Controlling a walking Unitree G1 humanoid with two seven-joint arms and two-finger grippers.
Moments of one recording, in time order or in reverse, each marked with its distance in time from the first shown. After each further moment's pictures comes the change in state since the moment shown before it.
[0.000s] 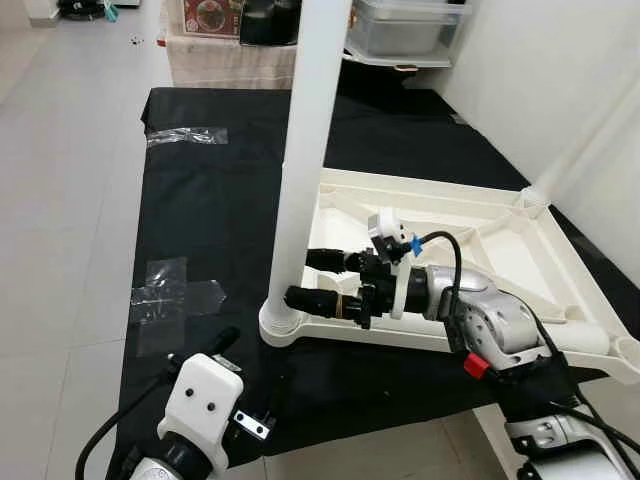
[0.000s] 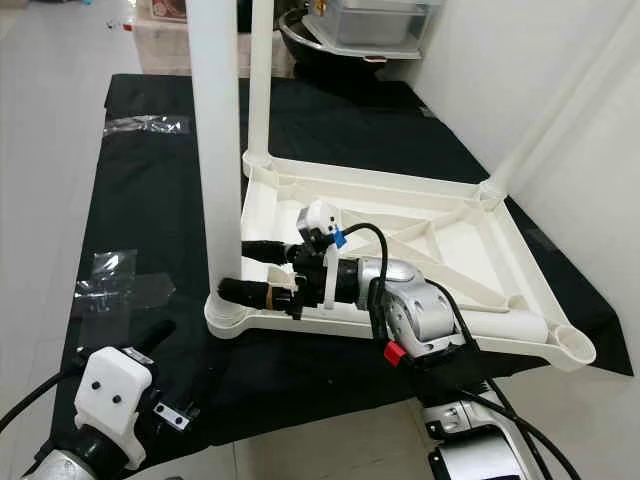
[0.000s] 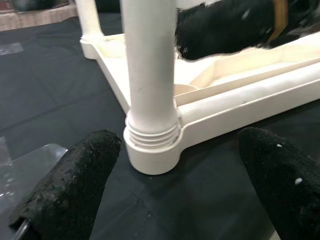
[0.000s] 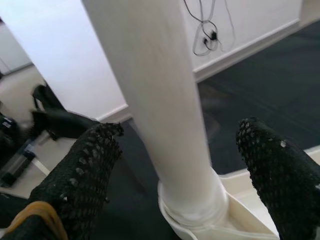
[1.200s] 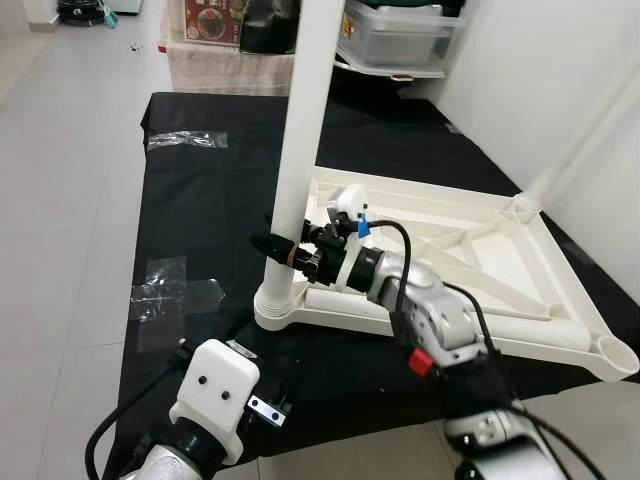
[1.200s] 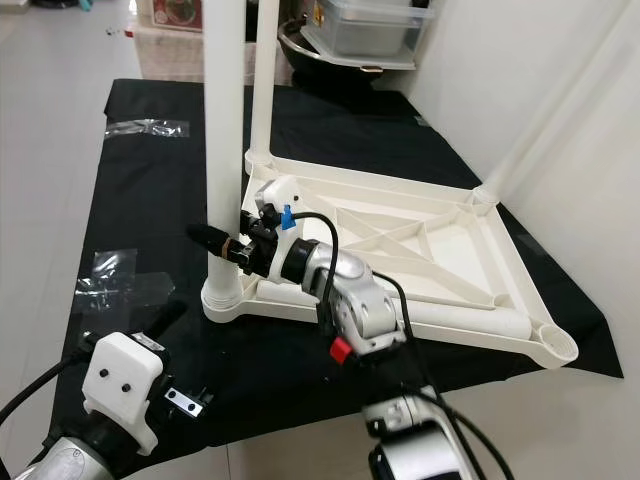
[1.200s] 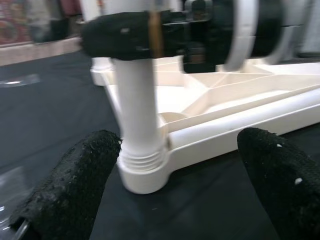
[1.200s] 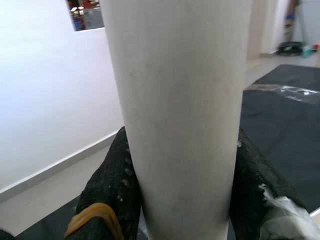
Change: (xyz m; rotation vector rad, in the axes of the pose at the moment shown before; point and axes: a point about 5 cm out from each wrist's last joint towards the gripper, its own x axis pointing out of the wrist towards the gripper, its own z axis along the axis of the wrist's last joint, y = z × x) left arm 0.008 0.002 0.023 0.018 -0.080 0.047; right arm 0.054 0.008 0.024 -0.060 -0.250 -0.311
